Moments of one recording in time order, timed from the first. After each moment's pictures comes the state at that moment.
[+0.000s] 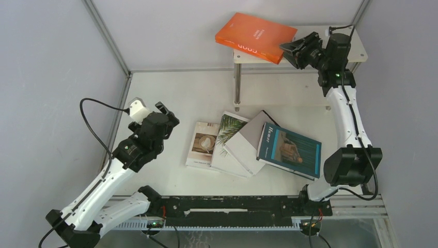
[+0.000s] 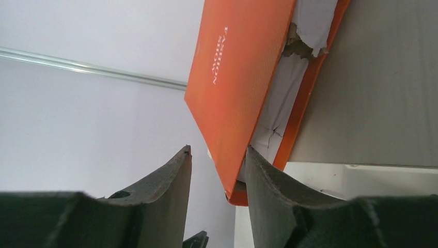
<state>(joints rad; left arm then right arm) -0.63 0.85 0.95 -0.67 -0.80 -0.89 -0.05 1.56 1.66 -0.28 -0.56 1.08</state>
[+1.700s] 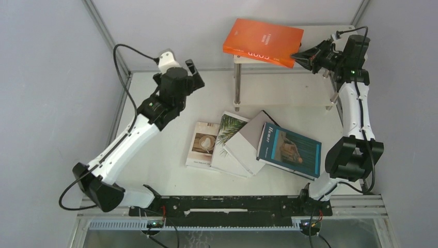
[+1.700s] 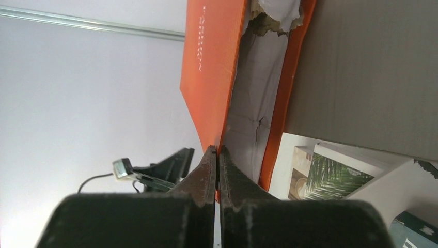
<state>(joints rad) -0.63 1.29 1.38 -0.44 -0.67 -0.58 -0.22 1.64 1.72 -0.39 -0.93 1.04</state>
